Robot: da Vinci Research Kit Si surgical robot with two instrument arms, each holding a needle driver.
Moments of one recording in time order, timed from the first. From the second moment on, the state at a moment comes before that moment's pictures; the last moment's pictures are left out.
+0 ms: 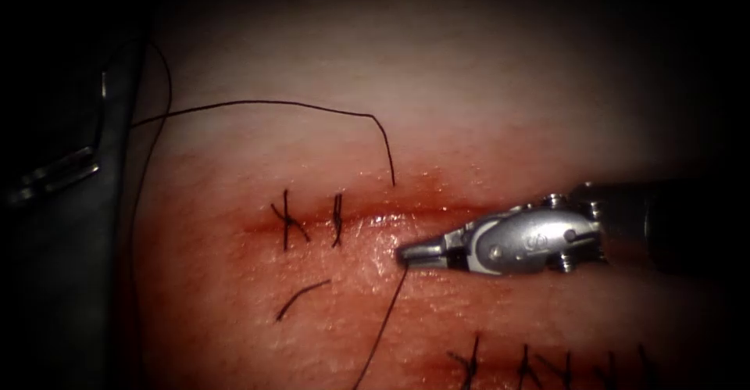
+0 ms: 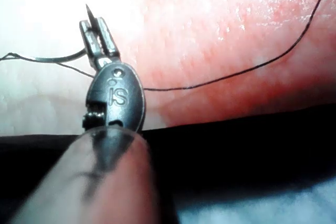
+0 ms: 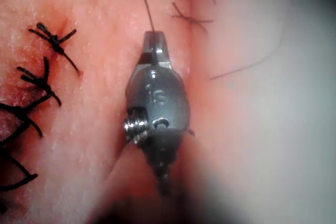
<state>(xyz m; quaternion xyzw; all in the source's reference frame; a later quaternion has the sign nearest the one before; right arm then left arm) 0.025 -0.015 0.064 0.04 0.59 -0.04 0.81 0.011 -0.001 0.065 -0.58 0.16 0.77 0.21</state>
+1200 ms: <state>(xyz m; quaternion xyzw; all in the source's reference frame) 0.033 -0.032 0.049 0.07 0.59 -0.09 0.80 0.010 -0.001 0.065 -0.58 0.16 0.77 0.21</state>
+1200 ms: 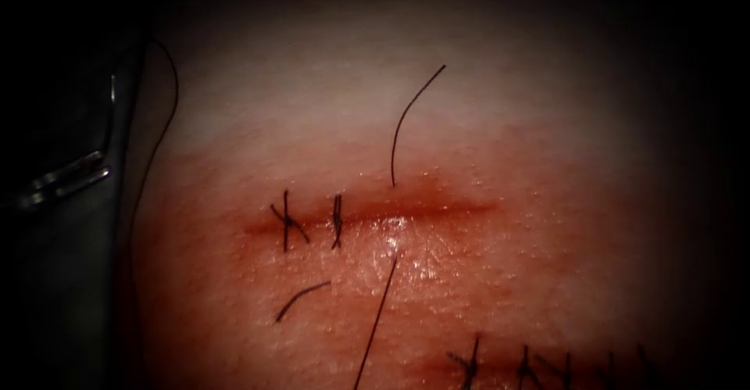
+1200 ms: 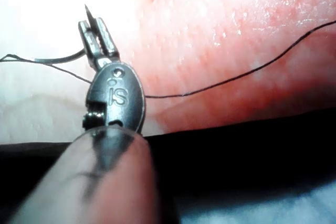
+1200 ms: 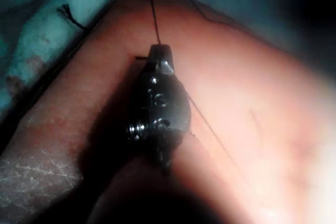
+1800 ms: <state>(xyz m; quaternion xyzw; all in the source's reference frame) 0.035 -0.035 0.048 0.09 0.60 -0.10 0.79 0.009 -0.001 0.065 -0.58 0.16 0.77 0.21</state>
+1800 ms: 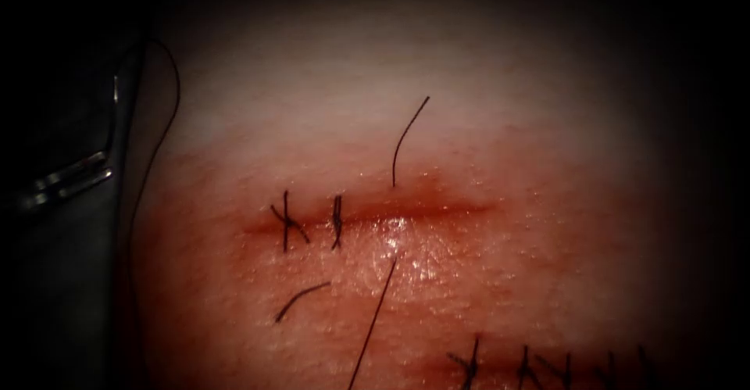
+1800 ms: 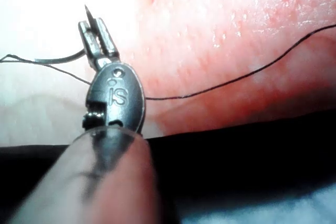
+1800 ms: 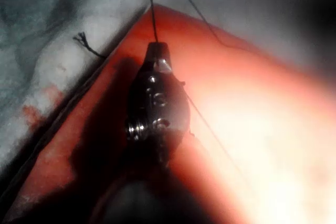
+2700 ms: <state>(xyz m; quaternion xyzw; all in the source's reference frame) 0.020 -0.019 0.050 0.04 0.61 0.23 0.76 -0.005 0.012 0.080 -0.55 0.13 0.80 0.19</state>
